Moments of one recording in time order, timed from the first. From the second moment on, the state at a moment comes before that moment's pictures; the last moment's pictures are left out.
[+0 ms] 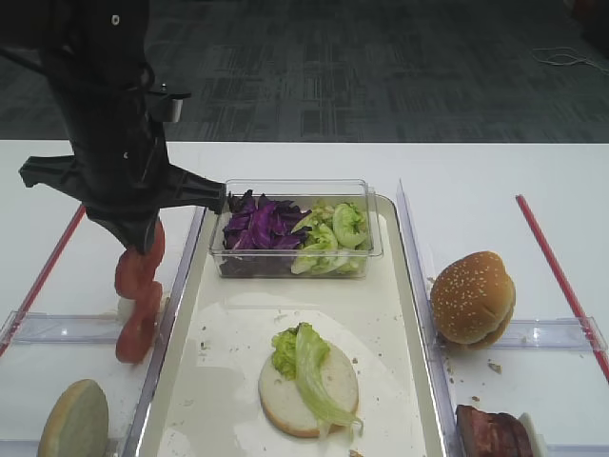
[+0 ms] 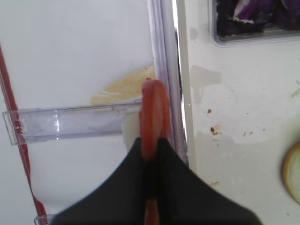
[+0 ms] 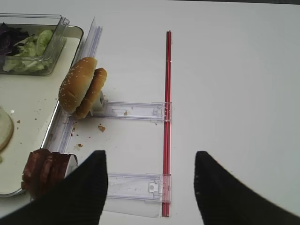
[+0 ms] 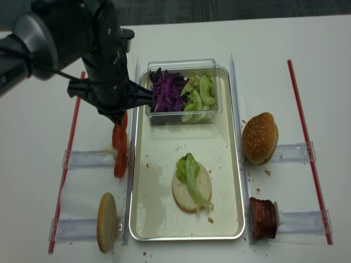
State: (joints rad) left arm -0.48 1.73 -1.34 0.13 1.15 -0.40; right arm -0.04 -0.02 -0.47 0.10 1.13 -0.11
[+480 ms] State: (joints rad) left arm -0.48 1.68 -1.25 0.14 1.16 -0.40; right arm -0.04 -0.02 -0.47 0.10 1.13 -0.11
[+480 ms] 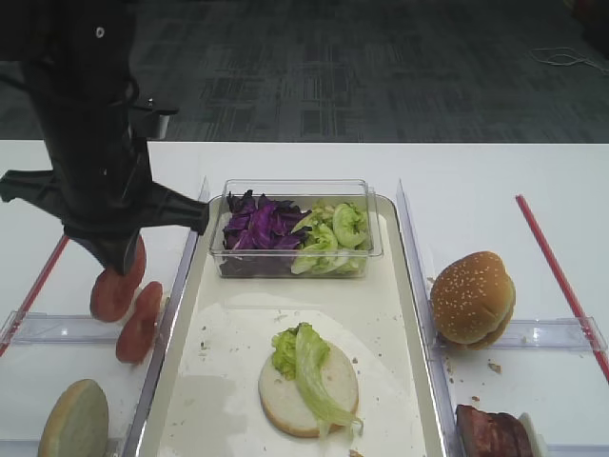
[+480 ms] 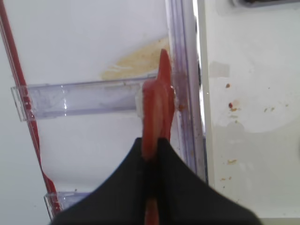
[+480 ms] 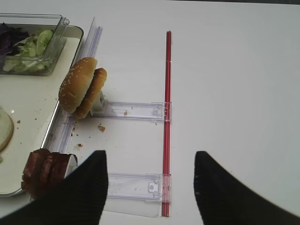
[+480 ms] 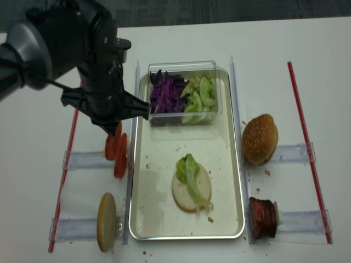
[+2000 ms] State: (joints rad) left arm -0.48 1.59 -0.95 -0.83 0.78 0.29; right arm -0.04 -0.02 -0.47 0.10 1.13 -0.10
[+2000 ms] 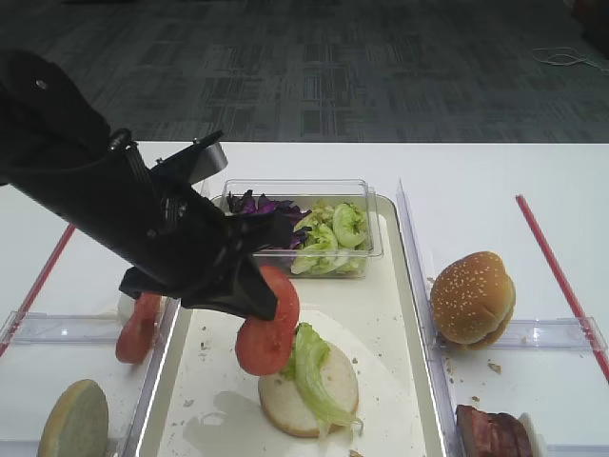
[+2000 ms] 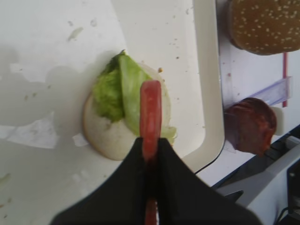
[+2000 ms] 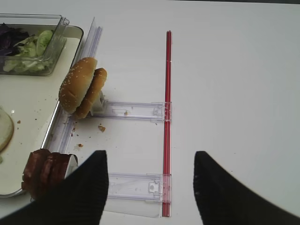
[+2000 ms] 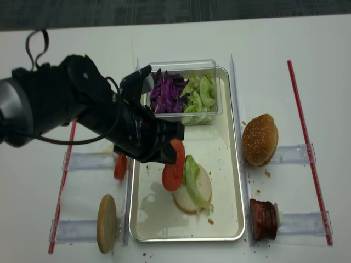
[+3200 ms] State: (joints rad) left arm -0.48 1.81 -0.78 -1.55 0.80 0.89; right arm -0.04 -0.02 -0.47 0.10 1.13 -0.10
